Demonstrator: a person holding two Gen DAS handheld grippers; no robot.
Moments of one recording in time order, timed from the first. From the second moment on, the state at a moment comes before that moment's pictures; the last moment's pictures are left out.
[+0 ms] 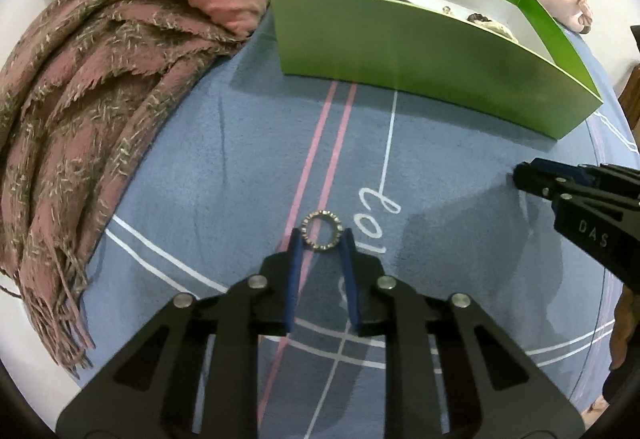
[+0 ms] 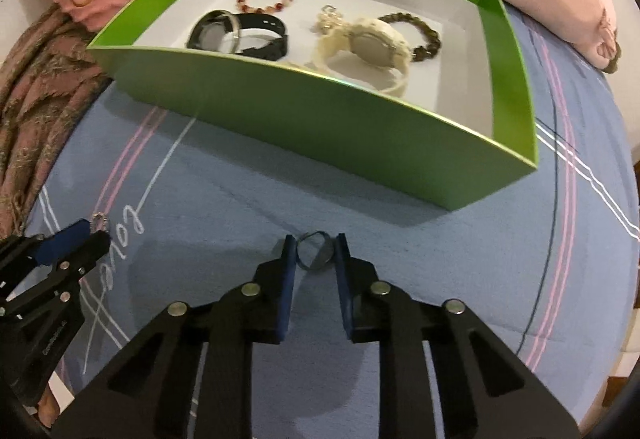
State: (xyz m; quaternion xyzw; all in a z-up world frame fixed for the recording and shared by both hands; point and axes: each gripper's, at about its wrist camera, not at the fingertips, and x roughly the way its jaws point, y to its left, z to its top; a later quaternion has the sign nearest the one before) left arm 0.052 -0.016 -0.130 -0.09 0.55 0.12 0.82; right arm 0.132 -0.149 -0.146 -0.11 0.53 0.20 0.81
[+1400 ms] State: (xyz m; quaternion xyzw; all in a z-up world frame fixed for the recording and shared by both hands) left arm 0.047 -0.027 -0.096 -0.06 0.55 0.09 0.83; right arm 0.099 -0.159 -0.122 -0.05 0.51 0.21 0.83
